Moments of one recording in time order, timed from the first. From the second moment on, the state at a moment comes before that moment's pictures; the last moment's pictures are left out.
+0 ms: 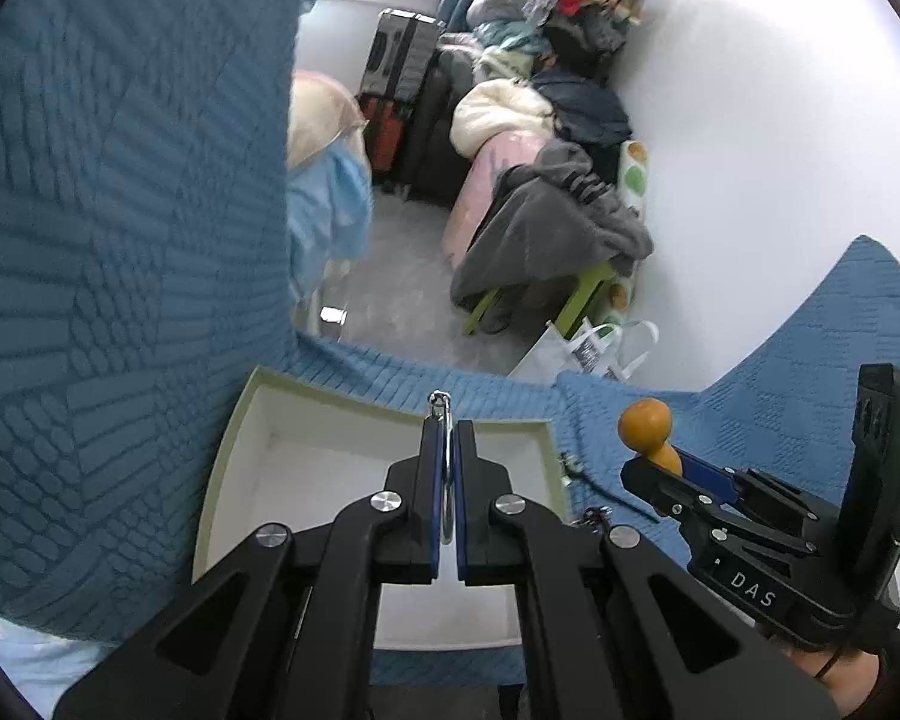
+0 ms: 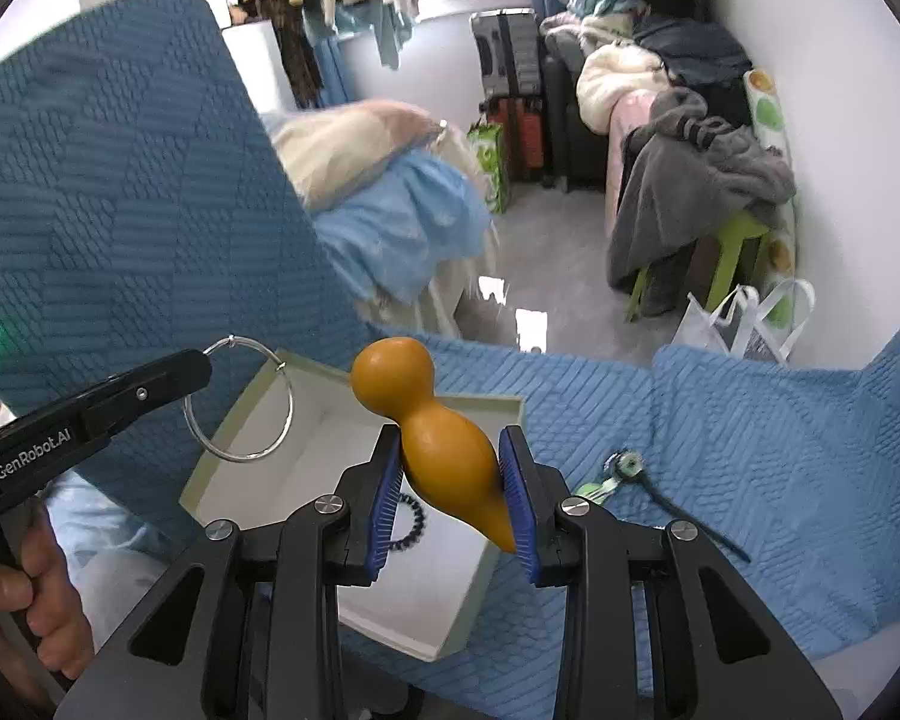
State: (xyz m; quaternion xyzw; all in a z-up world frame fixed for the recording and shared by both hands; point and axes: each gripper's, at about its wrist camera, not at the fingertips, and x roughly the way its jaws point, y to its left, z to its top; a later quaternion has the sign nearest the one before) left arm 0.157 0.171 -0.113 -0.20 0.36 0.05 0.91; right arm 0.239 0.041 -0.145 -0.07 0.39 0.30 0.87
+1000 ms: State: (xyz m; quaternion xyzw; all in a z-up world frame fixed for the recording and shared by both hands) left arm 0.184 0.199 -0.194 -0.20 0.48 0.07 0.85; right arm 0.249 0.090 -0.244 -0.15 0.49 0.29 0.81
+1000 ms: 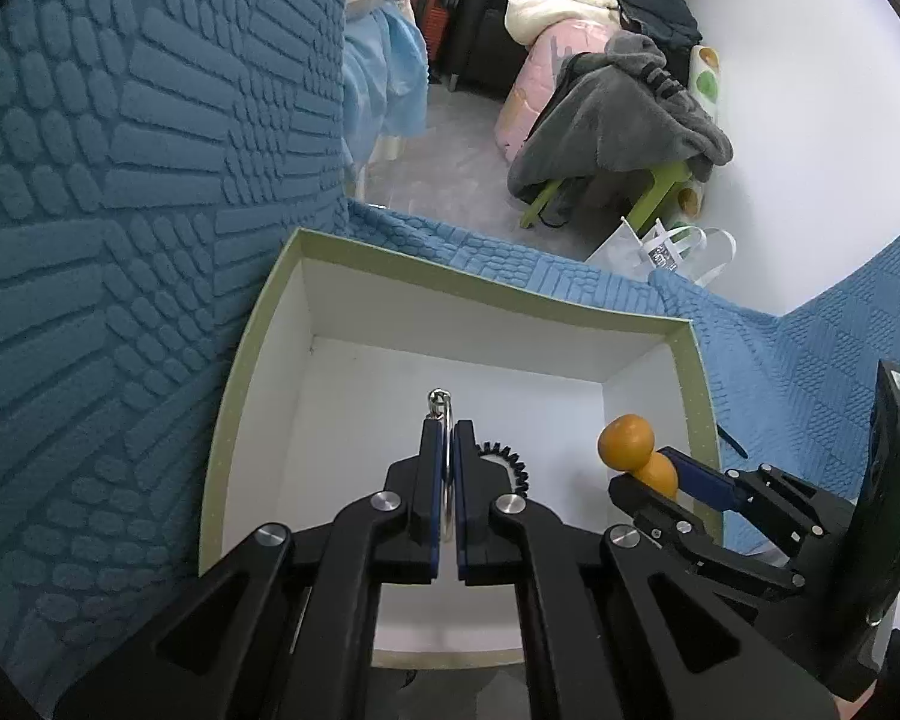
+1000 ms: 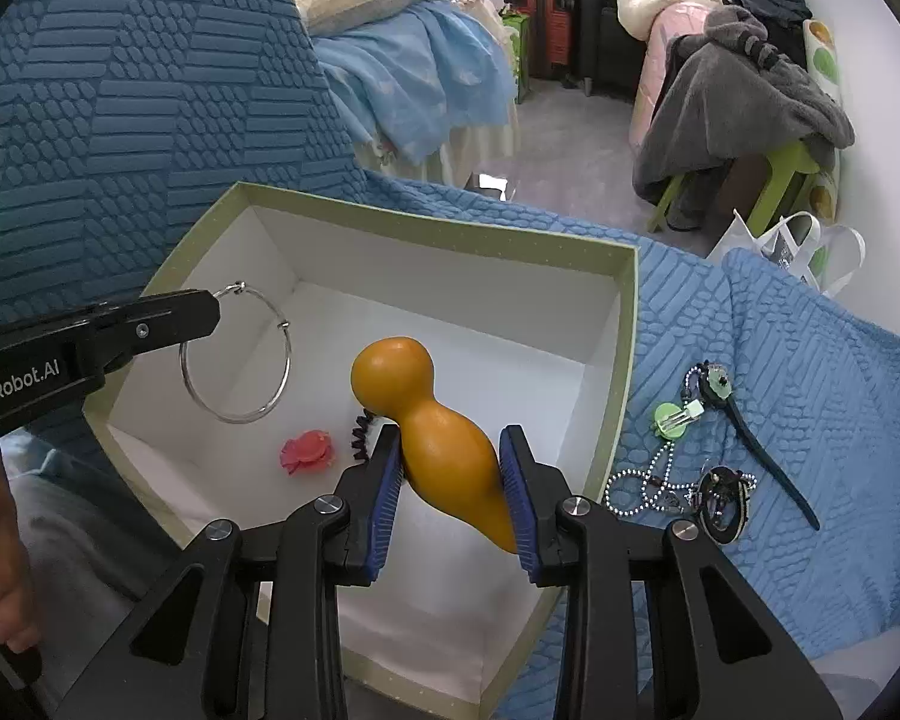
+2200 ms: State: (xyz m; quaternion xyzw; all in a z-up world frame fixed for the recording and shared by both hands) left arm 0.136 0.149 -0.066 -0.17 0.34 0.08 0.92; right arm 0.220 0.019 -0.108 -0.08 0.34 0.30 0.89
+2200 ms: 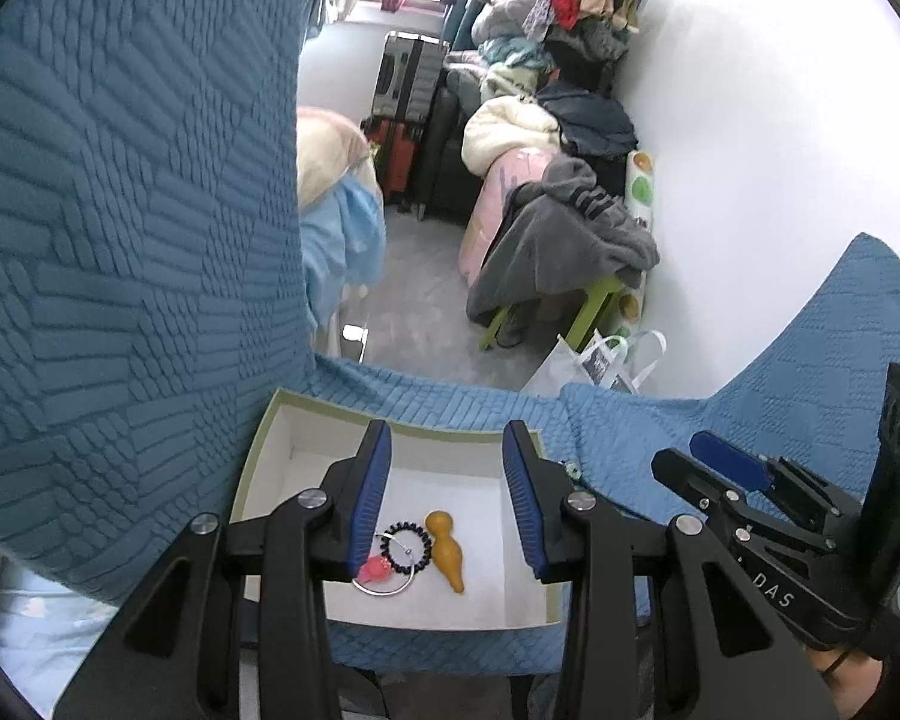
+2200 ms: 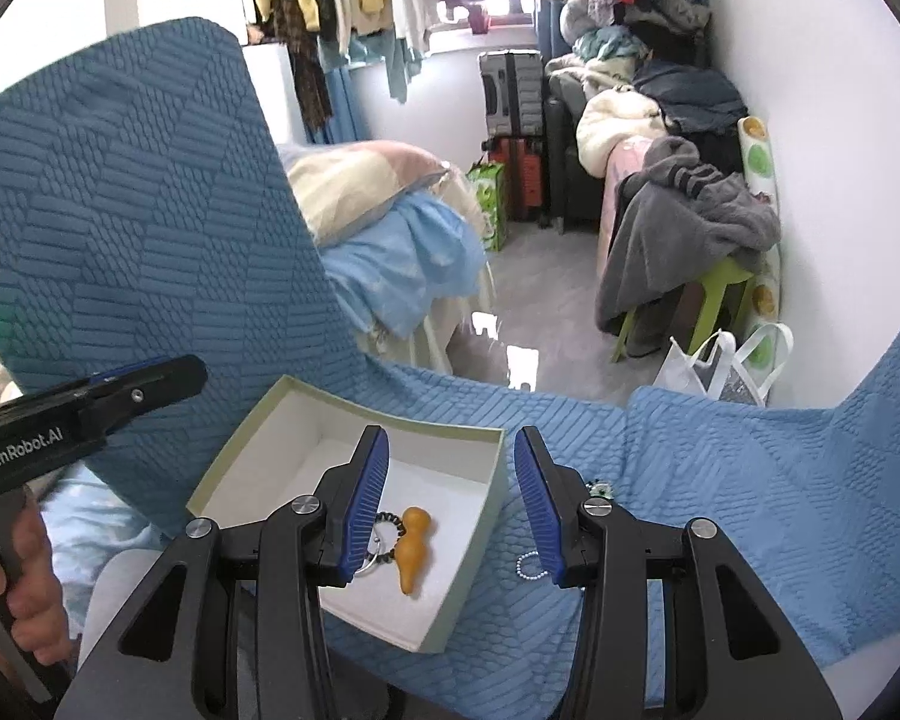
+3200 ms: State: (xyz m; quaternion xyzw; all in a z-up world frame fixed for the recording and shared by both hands) left arm 0.171 0.046 -0.104 -0.17 0.34 0.00 0.92; right arm 0.214 -0.123 -0.129 -0.03 0.31 0.23 0.92
